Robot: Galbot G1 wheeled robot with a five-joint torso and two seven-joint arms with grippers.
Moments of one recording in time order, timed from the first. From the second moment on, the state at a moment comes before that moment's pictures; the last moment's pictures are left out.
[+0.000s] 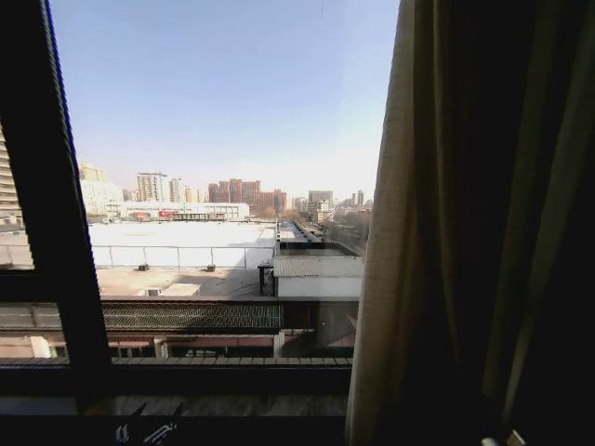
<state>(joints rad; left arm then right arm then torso) 1.57 -1.22 -0.79 -2.00 -0.50 0.03 0.14 -1.37 1.20 0.85 1.92 0.51 -0.04 0.08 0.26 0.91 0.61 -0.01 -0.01</state>
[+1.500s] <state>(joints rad) 1.53 -1.20 -0.78 -1.93 -0.52 0.01 0.15 -1.39 1.22 0.84 1.93 0.43 -0.02 0.07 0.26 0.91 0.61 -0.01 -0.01</state>
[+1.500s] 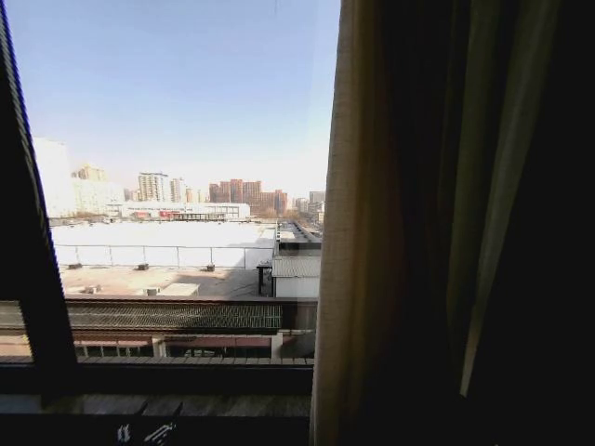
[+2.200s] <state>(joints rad) 1.53 -1.21 -0.78 -1.94 -0.52 0.01 0.15 -1.35 1.06 1.07 1.73 0.63 -0.02 0.06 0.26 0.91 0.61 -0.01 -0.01</state>
